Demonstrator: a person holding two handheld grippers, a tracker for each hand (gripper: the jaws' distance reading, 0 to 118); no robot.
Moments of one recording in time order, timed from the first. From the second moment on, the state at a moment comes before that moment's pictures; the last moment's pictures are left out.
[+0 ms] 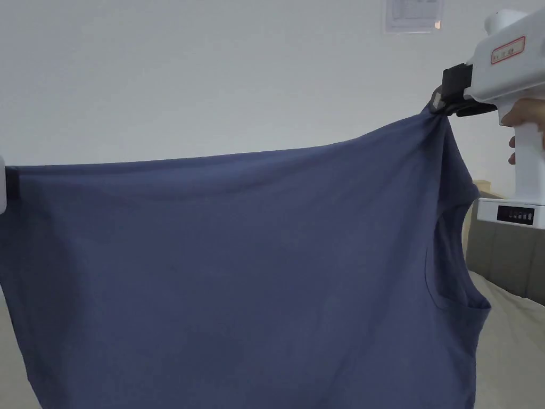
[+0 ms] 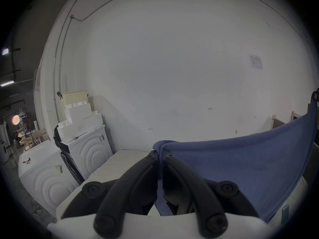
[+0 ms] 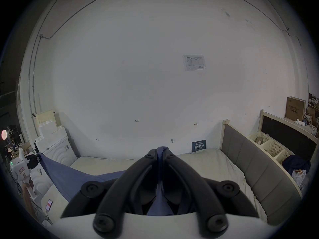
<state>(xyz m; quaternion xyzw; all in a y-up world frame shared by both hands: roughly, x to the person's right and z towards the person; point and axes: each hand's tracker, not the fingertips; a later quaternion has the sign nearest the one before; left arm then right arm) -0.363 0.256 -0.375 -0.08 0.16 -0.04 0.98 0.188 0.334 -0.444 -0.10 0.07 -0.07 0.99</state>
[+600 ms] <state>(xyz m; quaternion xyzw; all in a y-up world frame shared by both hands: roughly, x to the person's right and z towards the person) -0.382 0.205 -0.486 -0.11 0.16 -0.01 0.98 0.162 0.295 -0.557 -0.12 0.07 -0.06 0.99</state>
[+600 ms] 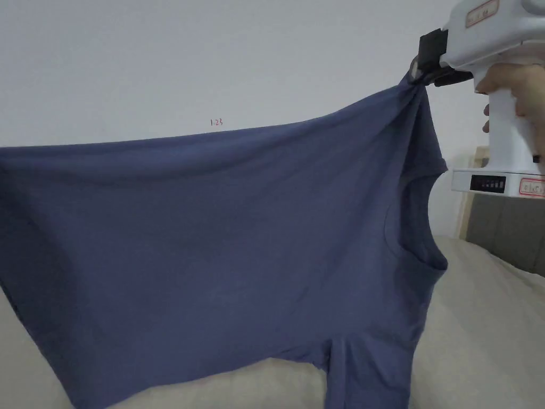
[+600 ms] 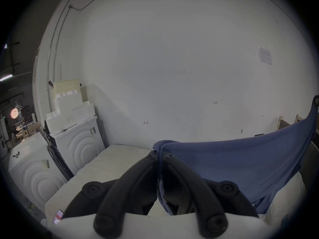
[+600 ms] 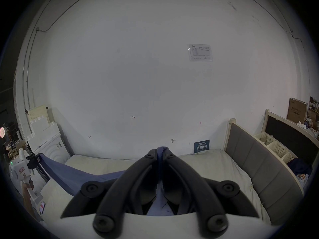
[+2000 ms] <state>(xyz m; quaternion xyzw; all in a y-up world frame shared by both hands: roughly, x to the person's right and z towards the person) -0.377 -0.095 -0.265 -0.37 0.13 0.03 0.92 0.216 -0.053 -0.323 -0.37 0.06 -0.13 0.92</state>
